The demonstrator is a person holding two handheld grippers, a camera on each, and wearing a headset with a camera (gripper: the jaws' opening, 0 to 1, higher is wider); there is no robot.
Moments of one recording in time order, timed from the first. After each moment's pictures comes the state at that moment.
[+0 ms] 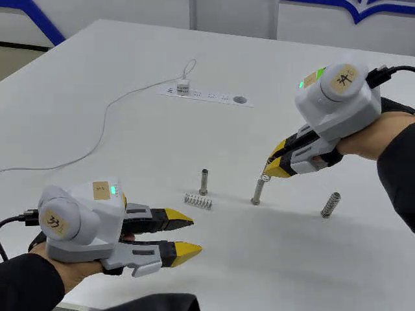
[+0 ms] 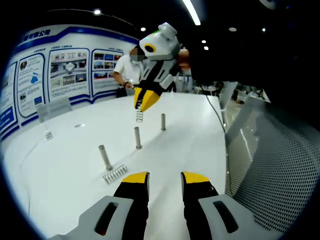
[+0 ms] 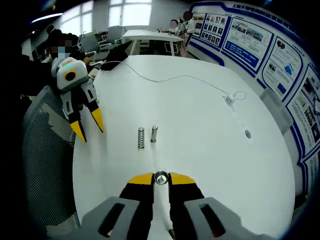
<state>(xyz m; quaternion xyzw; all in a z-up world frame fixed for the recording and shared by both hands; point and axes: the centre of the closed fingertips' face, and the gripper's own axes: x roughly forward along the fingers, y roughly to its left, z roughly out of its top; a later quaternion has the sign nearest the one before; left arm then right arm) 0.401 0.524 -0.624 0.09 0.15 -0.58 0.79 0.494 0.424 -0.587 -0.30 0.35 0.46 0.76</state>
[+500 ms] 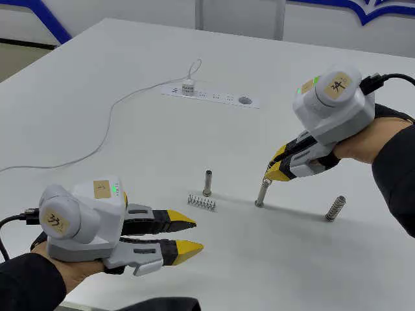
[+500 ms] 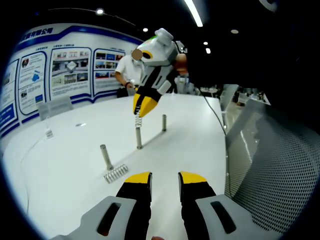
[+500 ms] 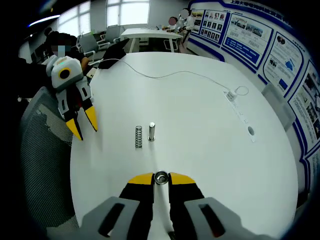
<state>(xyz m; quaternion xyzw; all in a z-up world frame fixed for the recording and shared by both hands) 0.403 0.524 -0.623 0.08 0.15 -0.58 0.79 0.501 0.424 -0.597 -0.29 0.36 0.46 0.76</state>
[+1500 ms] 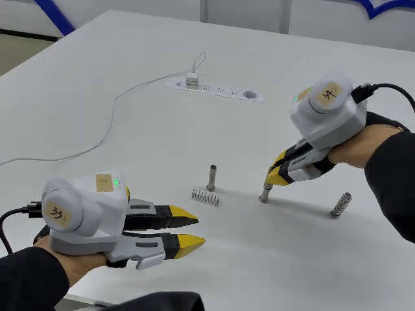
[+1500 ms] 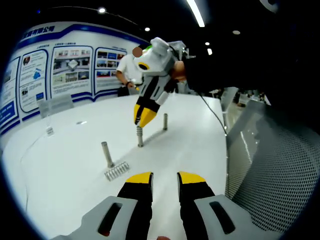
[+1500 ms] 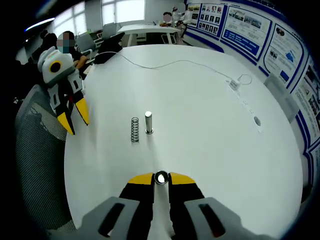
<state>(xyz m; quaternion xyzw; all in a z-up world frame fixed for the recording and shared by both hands) 0.404 0.527 -0.626 0.08 0.16 -0.58 0.80 0.505 0.424 -0.631 -0.29 0.39 0.45 0.75</state>
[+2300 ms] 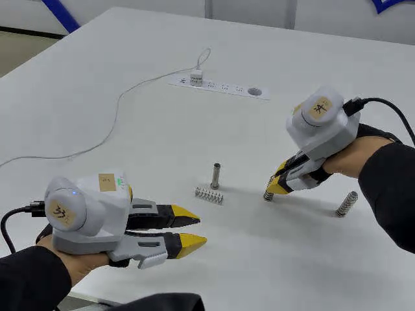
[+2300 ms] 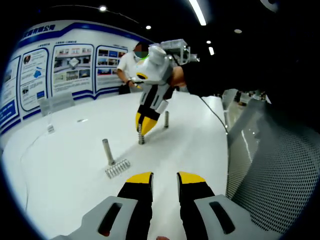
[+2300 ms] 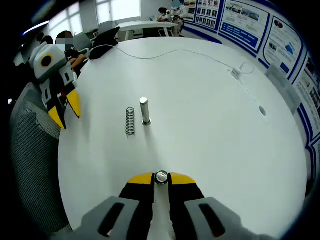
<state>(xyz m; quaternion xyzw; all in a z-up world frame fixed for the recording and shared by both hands) 0.405 0.529 -0.629 0.08 0.16 -0.57 0.80 0.506 0.422 -0.659 -0.28 0.41 0.44 0.75</state>
